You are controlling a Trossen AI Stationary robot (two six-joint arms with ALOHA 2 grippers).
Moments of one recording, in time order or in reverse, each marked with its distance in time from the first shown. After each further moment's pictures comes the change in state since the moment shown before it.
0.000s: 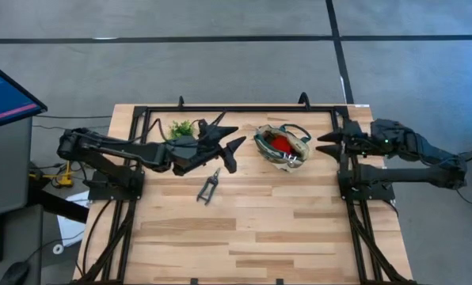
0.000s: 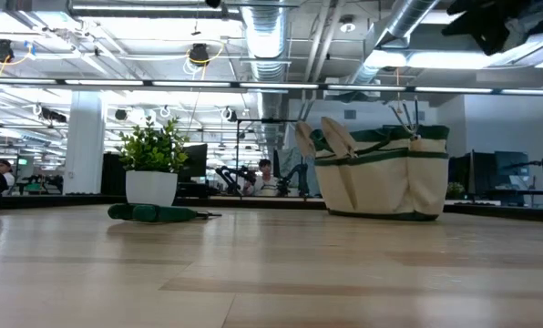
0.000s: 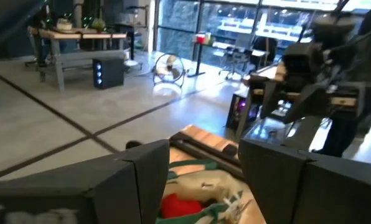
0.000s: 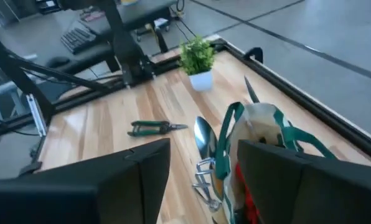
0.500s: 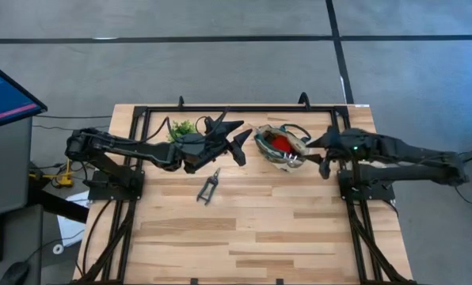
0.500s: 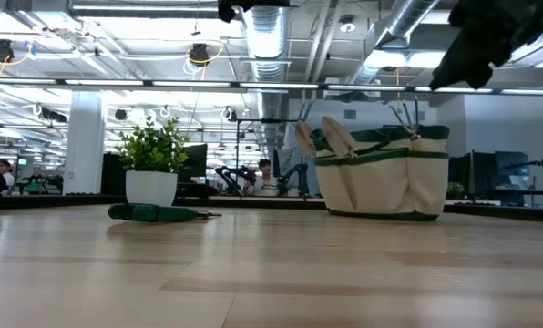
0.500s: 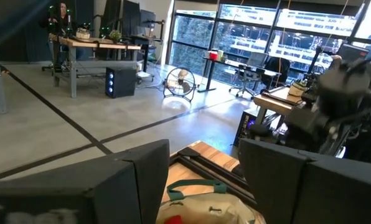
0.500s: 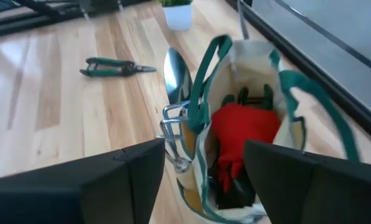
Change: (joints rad) left arm 0.050 0.091 -0.001 0.173 -0.017 -0.002; right arm 0.000 0.113 -0.167 0.052 0.060 -0.116
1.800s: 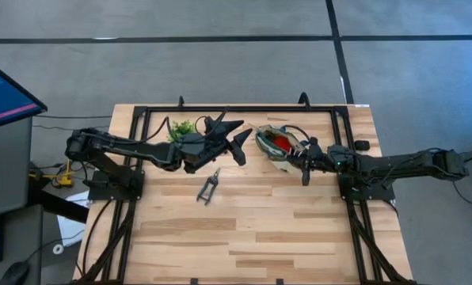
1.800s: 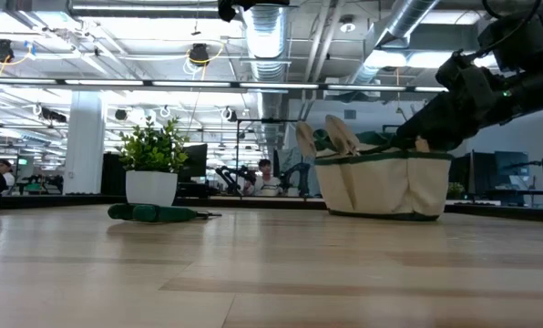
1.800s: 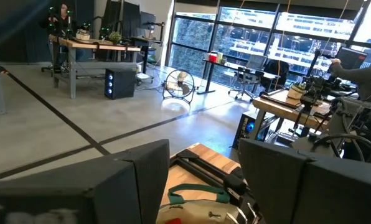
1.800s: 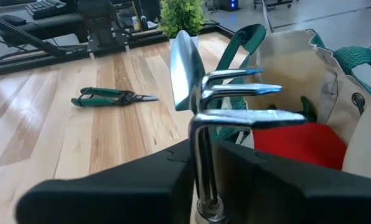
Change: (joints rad) left arm 0.000 0.000 0.000 0.012 0.000 0.000; right arm -0.002 0.198 -0.549 1.032 -0.001 -0.011
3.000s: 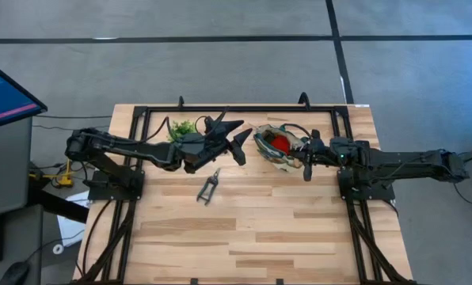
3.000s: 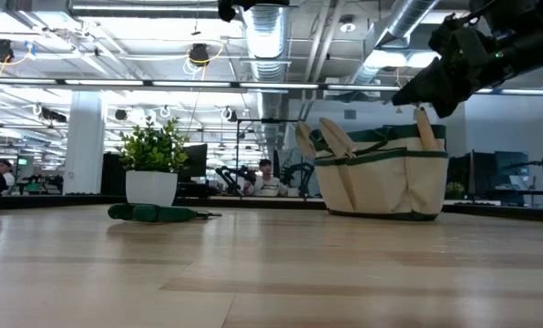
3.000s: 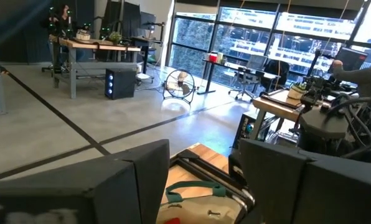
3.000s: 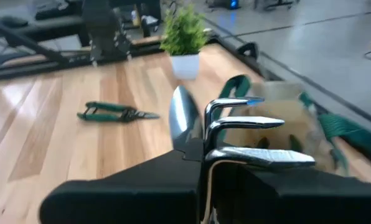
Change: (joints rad) left arm 0.000 0.000 0.000 0.000 0.000 0.001; right arm 0.009 -0.084 0.227 -0.334 0.001 -0.046
